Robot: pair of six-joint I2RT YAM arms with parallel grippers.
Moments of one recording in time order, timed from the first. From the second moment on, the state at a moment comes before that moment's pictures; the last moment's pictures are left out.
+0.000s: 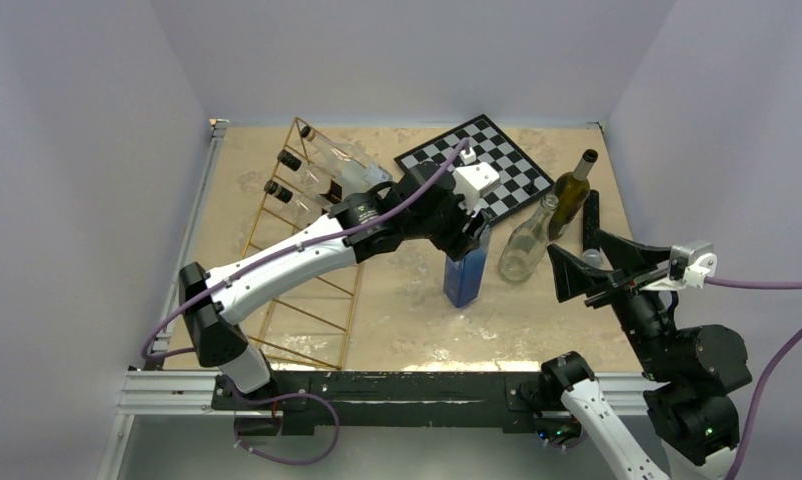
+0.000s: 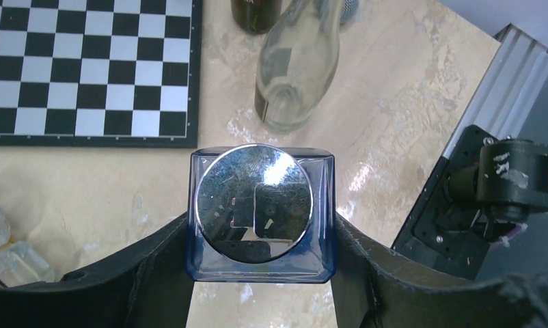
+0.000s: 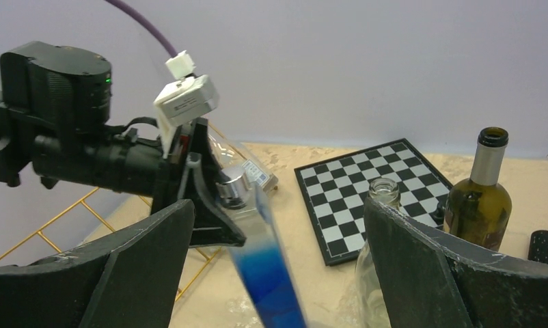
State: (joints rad) left arm -1.03 1.61 1.67 -0.62 -0.01 -0.12; right arm 0.37 0.29 1.06 -0.55 0.01 0.25
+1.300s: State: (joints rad) left arm -1.01 1.89 1.84 -0.42 -0.12 -0.07; right arm 0.37 0.24 1.02 -0.59 0.04 0.24
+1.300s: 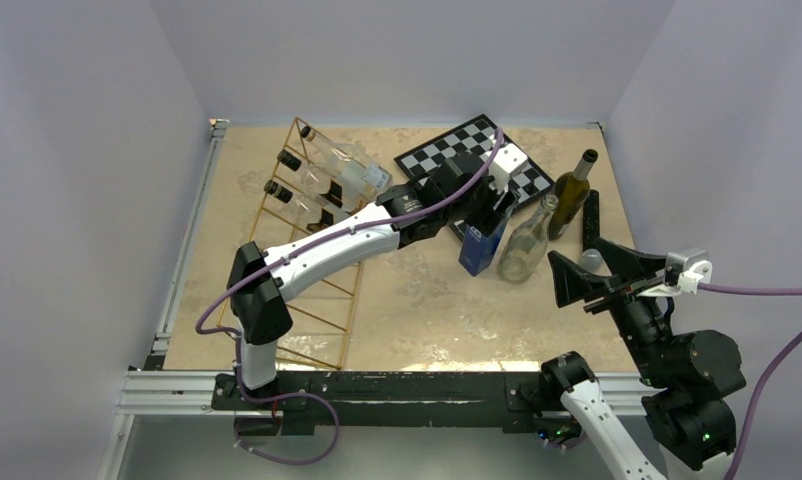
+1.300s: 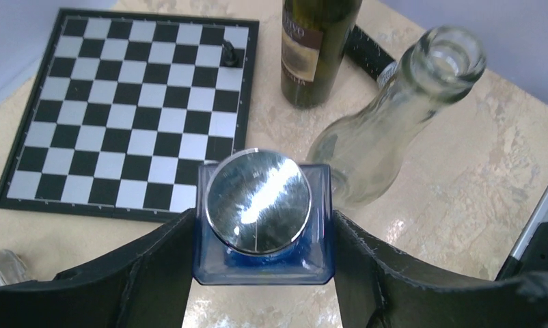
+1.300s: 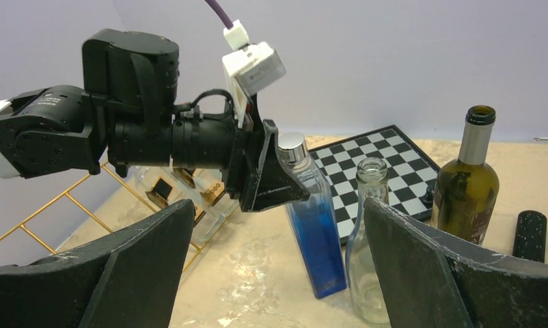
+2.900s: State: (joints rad) left arm -0.48 1.67 1.89 -1.38 -0.96 -1.24; right arm 0.37 0.25 0.99 -0.58 0.03 0.25
